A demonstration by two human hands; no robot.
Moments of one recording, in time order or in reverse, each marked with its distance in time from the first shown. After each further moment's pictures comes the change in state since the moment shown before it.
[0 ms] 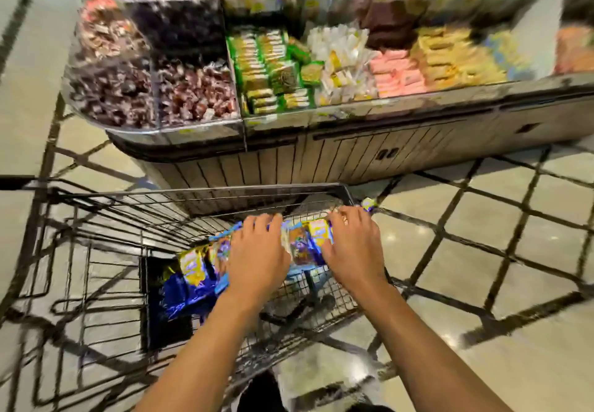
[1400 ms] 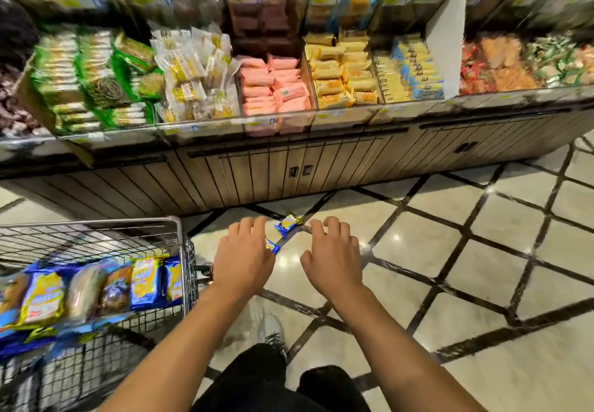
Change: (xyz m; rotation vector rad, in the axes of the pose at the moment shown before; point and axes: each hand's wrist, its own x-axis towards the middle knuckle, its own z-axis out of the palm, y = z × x) left_hand 0.197 0.422 0.092 -0.067 -0.082 -0.091; right_hand 0.108 0.448 -0.023 0.033 -0.165 0.030
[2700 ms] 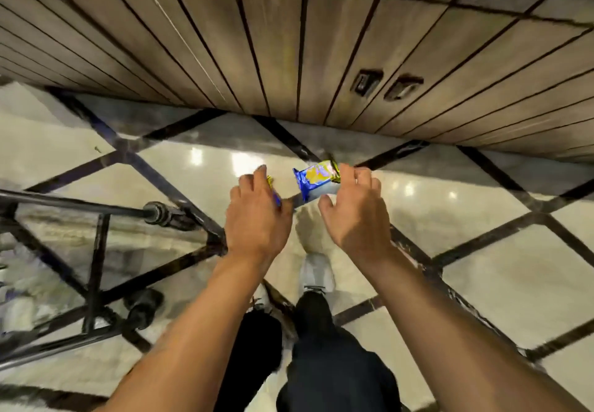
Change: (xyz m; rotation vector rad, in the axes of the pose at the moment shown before) left_hand 0.308 -0.051 0.435 -0.356 -0.063 -0.646; right_hand 0.357 0.112 0.439 0.184 -0.240 -0.177
